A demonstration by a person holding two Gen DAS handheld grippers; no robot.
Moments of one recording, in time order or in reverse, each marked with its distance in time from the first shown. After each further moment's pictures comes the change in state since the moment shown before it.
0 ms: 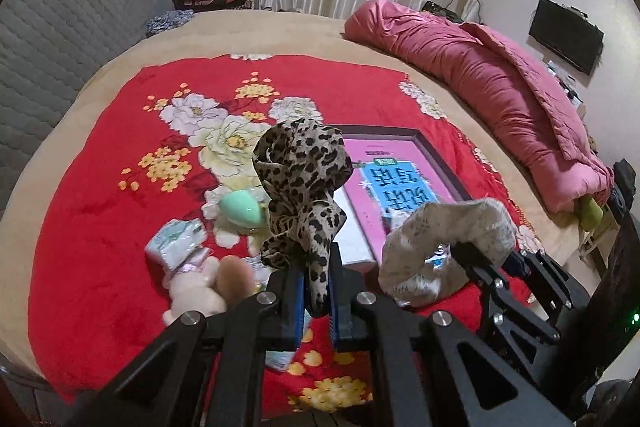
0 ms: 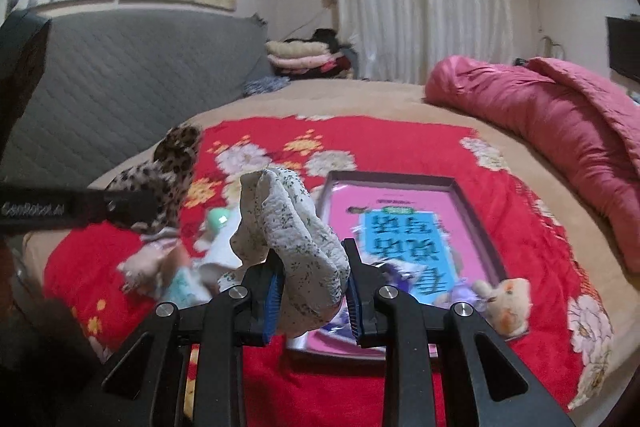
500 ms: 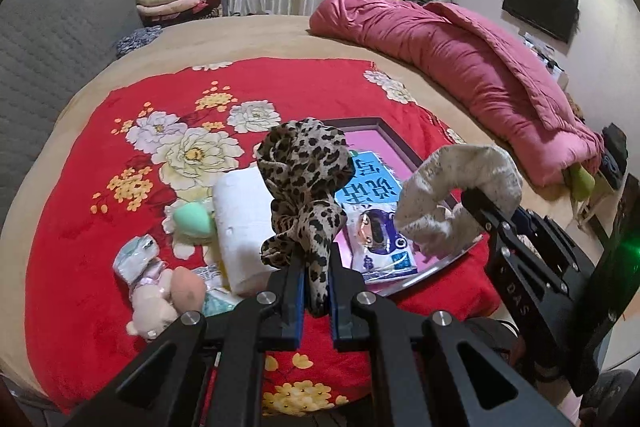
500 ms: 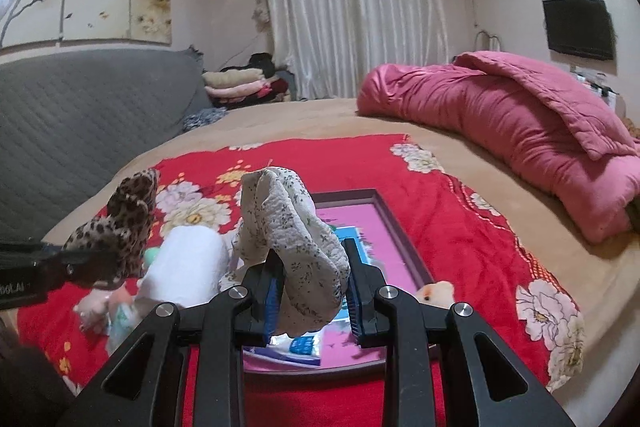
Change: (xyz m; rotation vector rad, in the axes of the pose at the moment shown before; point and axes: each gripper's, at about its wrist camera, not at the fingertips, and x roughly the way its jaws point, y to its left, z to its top) left arm 0.005 -0.061 -0.001 0.116 0.007 -0.026; right arm -0.020 -0.058 0.004 0.134 -0.077 -0.166
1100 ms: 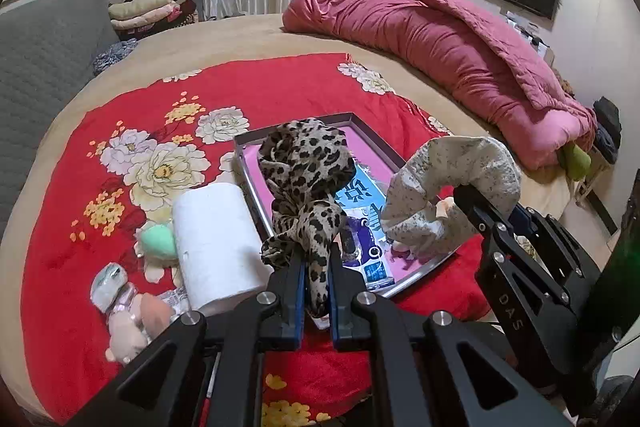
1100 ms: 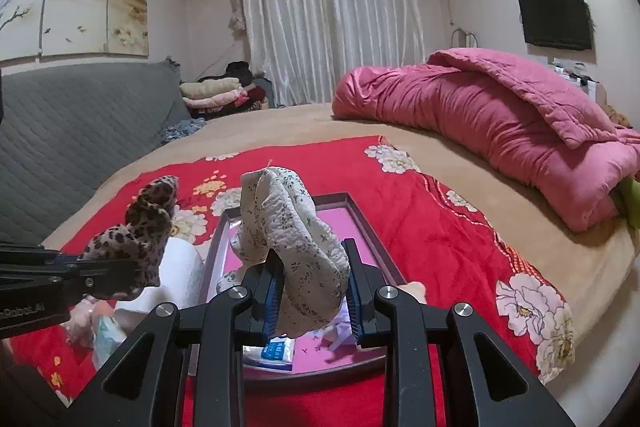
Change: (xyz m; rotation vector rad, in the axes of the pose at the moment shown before) left arm 0.020 -0.039 0.014 0.087 0.016 -0.019; right arm -0.004 -0.019 -0.001 0.047 -0.017 -0.067
